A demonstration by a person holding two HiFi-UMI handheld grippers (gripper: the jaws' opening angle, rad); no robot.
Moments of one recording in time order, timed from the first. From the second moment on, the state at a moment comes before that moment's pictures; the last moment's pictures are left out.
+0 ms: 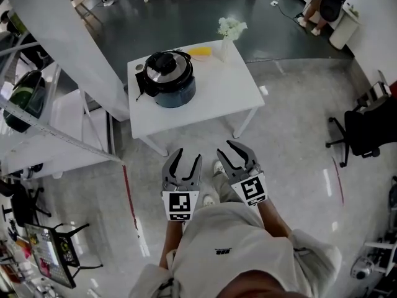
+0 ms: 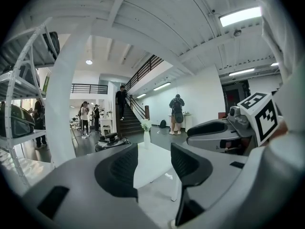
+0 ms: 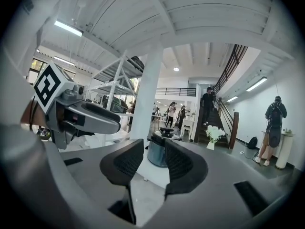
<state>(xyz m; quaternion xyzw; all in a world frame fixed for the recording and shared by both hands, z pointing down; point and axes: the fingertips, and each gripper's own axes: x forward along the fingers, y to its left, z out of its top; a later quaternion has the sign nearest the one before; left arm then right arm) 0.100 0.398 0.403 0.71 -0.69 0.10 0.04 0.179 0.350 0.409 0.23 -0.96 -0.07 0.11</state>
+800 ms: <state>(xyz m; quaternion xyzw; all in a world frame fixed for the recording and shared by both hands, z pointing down) 0.045 0.276 0.413 0.68 -0.72 0.12 0.05 0.119 0.224 0.417 0.19 -0.97 -0.03 0.11</state>
